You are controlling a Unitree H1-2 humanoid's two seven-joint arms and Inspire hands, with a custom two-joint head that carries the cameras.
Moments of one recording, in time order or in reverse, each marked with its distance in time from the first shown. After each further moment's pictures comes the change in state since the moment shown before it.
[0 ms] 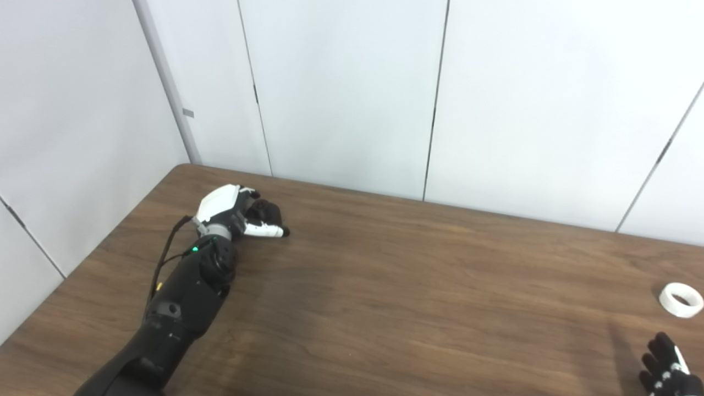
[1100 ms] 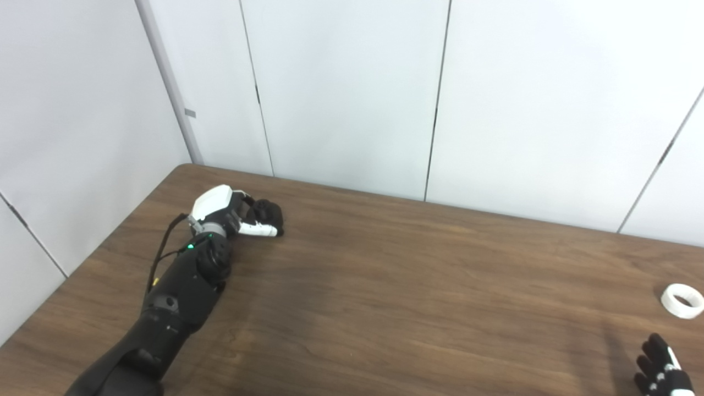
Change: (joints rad) left arm -0.028 0.021 -0.005 0.054 -0.022 -0.008 0.012; right arm 0.012 0.000 0.021 -0.041 -0.019 0.043 -0.011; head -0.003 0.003
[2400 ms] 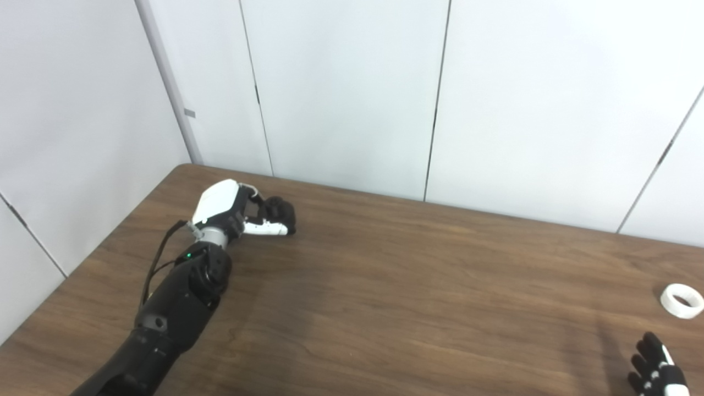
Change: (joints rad) left arm 0.106 0.008 -0.014 -0.203 0.018 -0.110 0.058; right arm -0.002 0.009 0.015 -0.030 -0.002 0.050 -0.024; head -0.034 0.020
